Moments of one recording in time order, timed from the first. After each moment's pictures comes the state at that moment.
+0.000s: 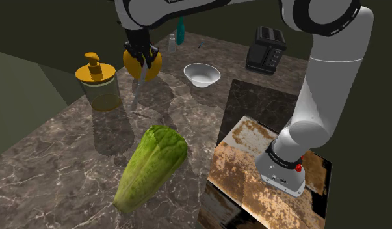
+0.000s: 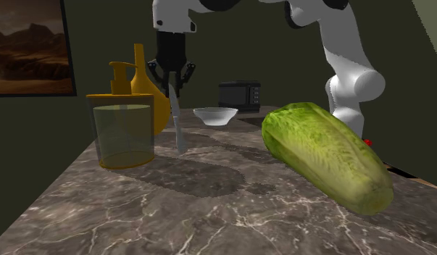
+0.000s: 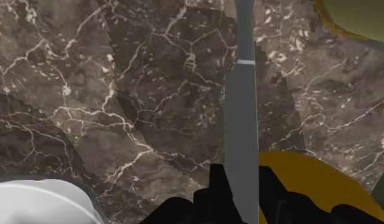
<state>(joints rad) -0.06 0.33 0.50 -1.57 -0.41 1.83 1.65</state>
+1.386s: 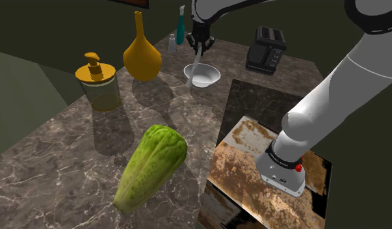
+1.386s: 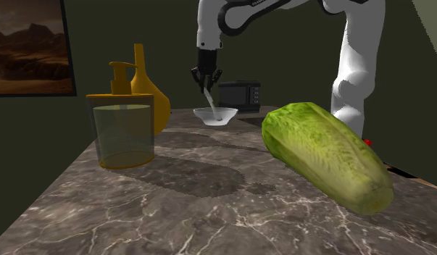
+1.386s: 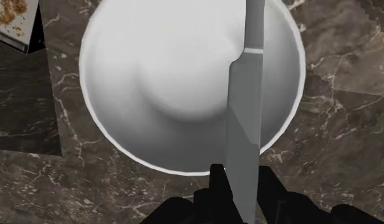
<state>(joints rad) -0.39 -0.07 0.29 -2.06 -0.22 2.09 1.13</state>
